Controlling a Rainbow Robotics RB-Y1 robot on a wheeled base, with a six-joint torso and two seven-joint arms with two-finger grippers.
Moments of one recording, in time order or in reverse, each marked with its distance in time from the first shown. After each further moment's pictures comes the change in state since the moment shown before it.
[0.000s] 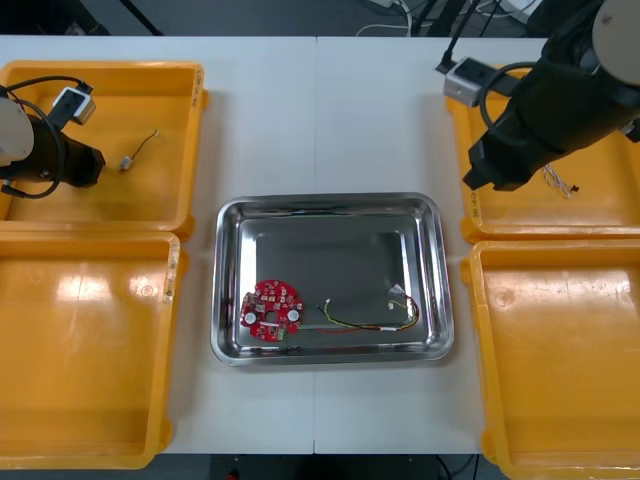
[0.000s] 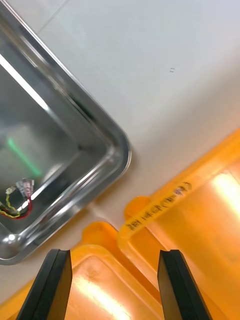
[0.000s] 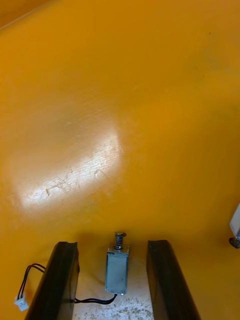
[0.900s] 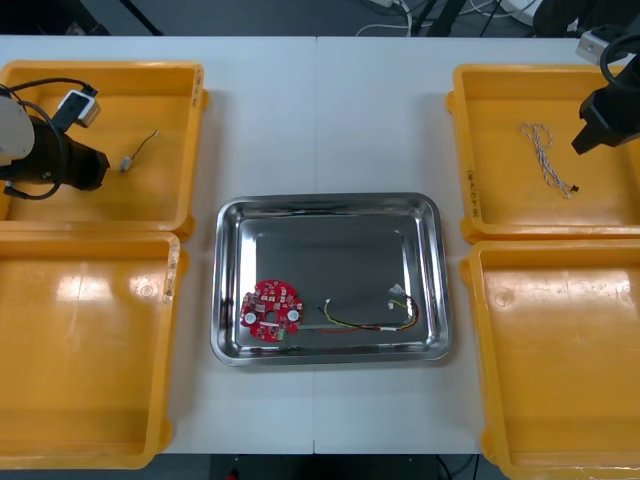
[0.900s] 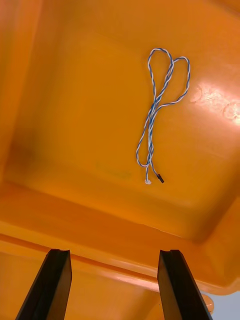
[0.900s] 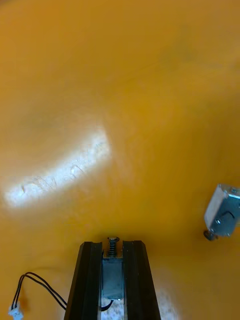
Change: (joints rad) right arm -0.113 -0.058 -0.225 0.495 0.269 -0.017 0.091; left arm 0.000 0.009 -0.018 -0.014 0.045 0.049 0.000
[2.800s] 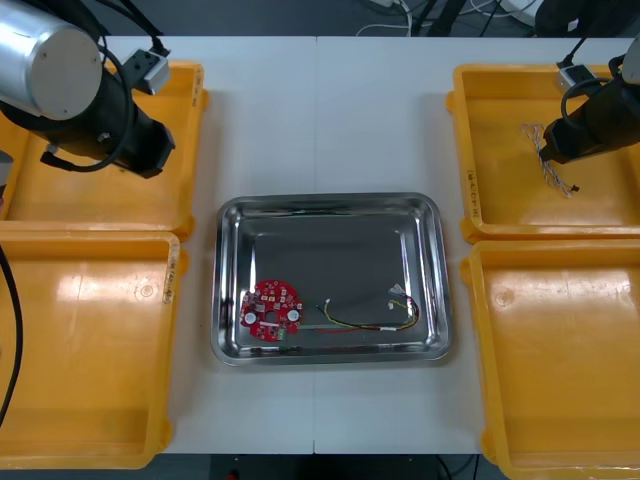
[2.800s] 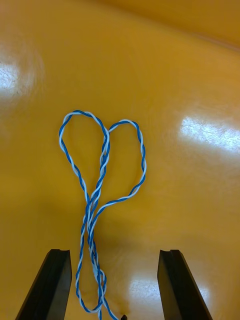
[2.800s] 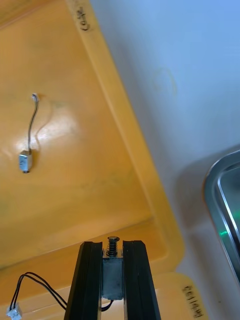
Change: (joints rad) right arm -0.160 0.080 -0.006 0.775 0.080 -0.736 0.183; left arm 0.001 -0.130 -0.048 -0.818 -0.202 0.799 0.536
